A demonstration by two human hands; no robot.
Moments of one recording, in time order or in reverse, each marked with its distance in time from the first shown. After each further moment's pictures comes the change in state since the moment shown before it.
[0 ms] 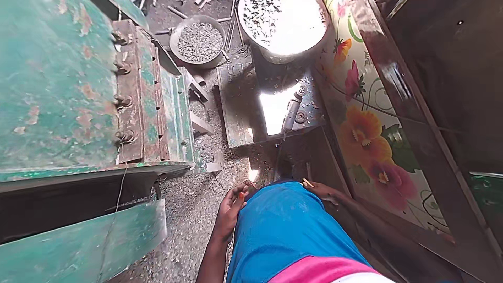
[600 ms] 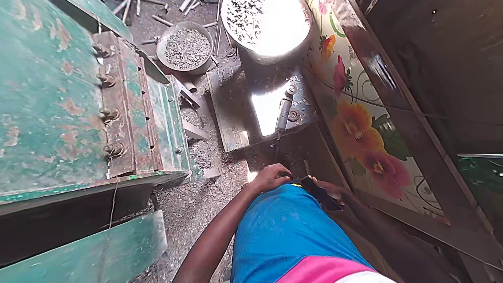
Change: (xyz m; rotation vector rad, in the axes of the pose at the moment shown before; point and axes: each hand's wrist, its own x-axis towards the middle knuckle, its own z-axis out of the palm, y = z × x) left_hand 0.133 -0.009 0.103 0.834 -0.898 0.428; right_hand -0.039 0.020 -0.004 0.470 -0.084 -0.104
